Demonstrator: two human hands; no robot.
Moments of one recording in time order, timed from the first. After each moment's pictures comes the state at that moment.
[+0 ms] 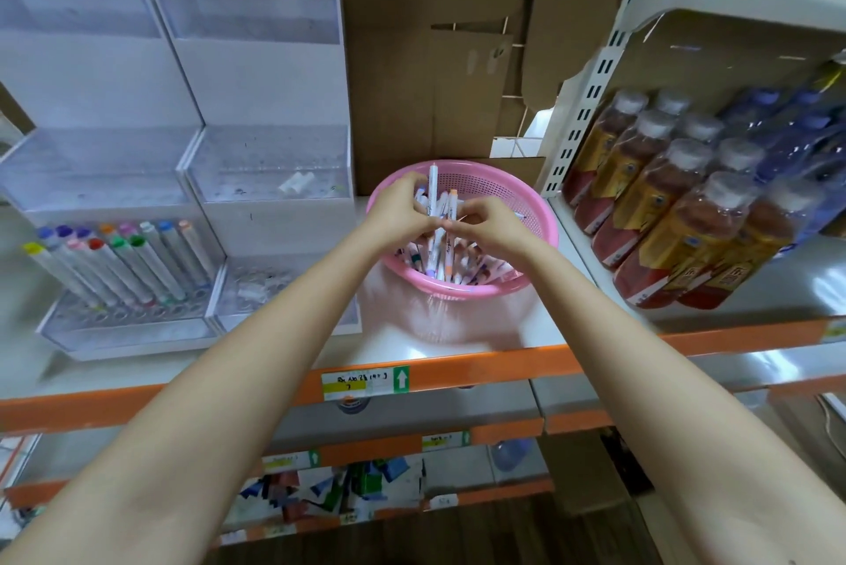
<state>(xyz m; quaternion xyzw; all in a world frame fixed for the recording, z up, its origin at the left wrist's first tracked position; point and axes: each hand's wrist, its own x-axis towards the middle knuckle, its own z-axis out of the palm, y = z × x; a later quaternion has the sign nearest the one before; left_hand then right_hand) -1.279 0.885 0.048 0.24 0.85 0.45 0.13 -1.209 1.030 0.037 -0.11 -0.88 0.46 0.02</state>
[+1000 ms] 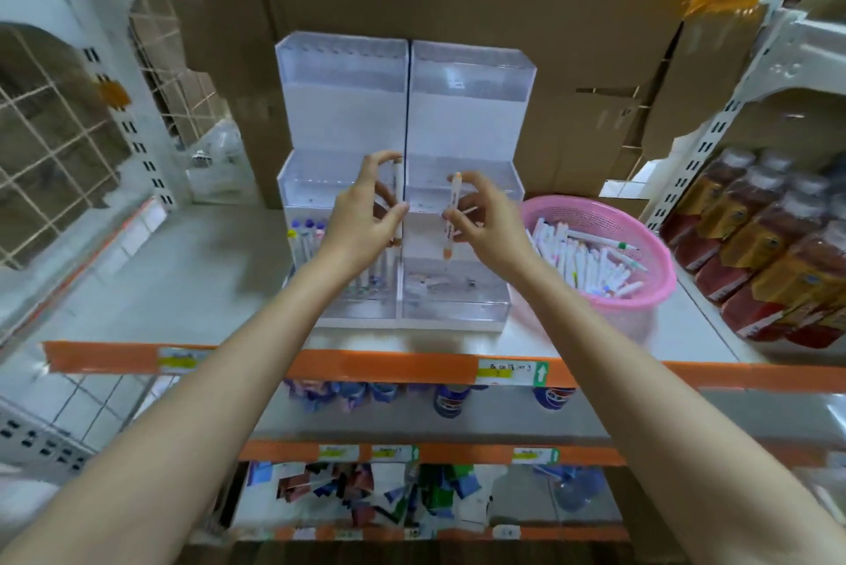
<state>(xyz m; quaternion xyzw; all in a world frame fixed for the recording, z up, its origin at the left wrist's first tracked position) -1.272 0.640 0.097 0.28 0.81 0.49 -0.14 -1.229 0.819 0.091 0.03 -0.86 0.47 0.20</state>
